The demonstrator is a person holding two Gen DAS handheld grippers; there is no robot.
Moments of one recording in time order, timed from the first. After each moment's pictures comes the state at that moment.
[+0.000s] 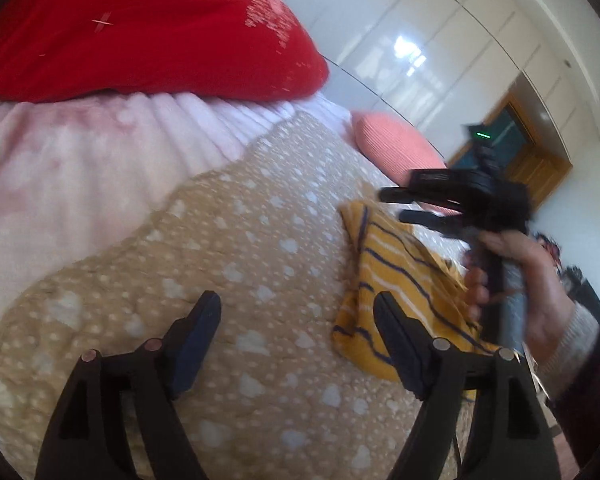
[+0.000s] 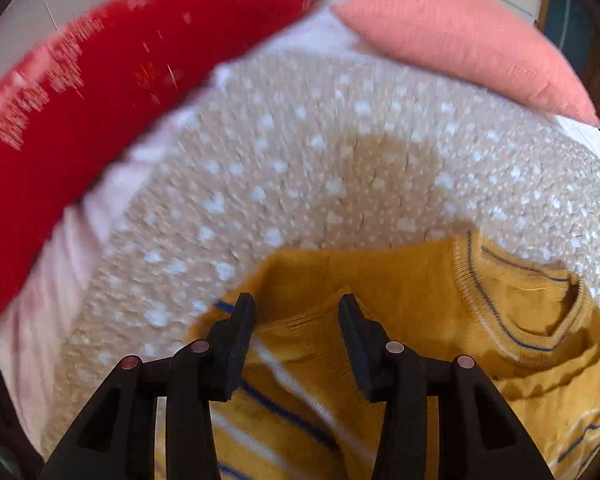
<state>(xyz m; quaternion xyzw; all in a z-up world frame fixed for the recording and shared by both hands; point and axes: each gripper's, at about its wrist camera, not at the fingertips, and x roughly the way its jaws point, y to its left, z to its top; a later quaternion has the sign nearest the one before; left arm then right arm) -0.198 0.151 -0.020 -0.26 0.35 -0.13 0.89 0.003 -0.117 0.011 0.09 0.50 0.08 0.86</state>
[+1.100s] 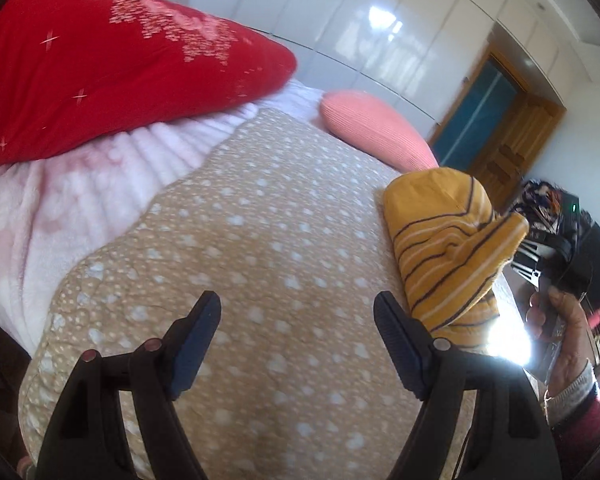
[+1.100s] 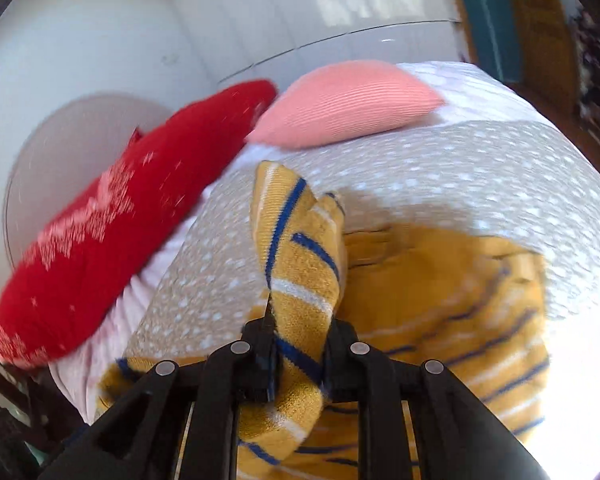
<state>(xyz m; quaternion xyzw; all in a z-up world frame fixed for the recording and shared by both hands) -0.274 0.092 0.059 -0.16 0.38 -0.14 0.90 -0.193 -0.314 0.065 0.23 0.37 0.01 0.90</state>
